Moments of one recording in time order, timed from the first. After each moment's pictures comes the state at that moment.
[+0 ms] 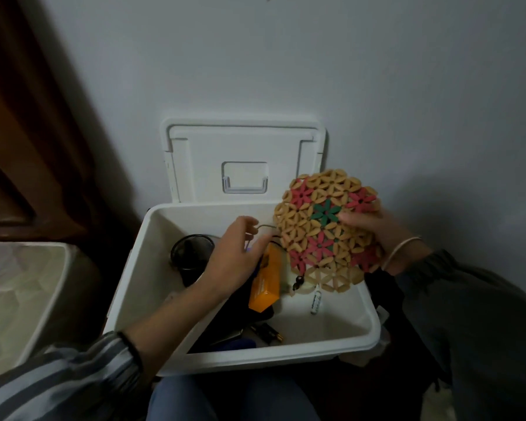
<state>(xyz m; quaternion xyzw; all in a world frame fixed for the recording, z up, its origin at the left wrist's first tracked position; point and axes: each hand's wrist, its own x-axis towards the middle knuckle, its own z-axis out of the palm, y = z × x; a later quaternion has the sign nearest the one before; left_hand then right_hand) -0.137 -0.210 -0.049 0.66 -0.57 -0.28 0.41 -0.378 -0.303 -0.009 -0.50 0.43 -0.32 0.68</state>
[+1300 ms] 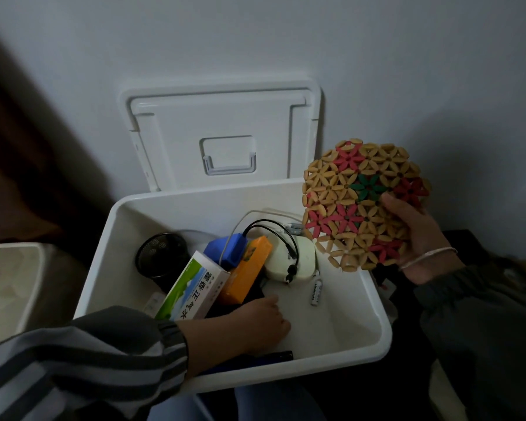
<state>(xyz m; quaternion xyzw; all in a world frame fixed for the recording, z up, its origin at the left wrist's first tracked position) -0.187 -0.216 -0.184 0.25 -0.93 0.05 -0.27 -0.416 -0.317 -0.054 -0.35 0.46 -0.46 0.67</state>
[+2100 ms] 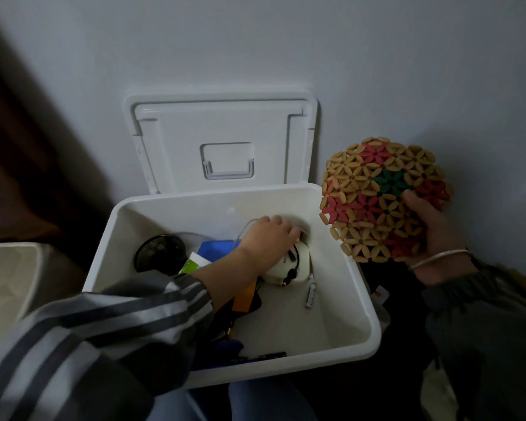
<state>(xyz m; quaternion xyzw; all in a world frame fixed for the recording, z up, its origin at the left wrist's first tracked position) -0.193 -0.301 -0.094 0.53 -0.84 0.10 -0.09 -0.438 -0.314 -0.034 -0.33 0.47 -0.49 0.66</state>
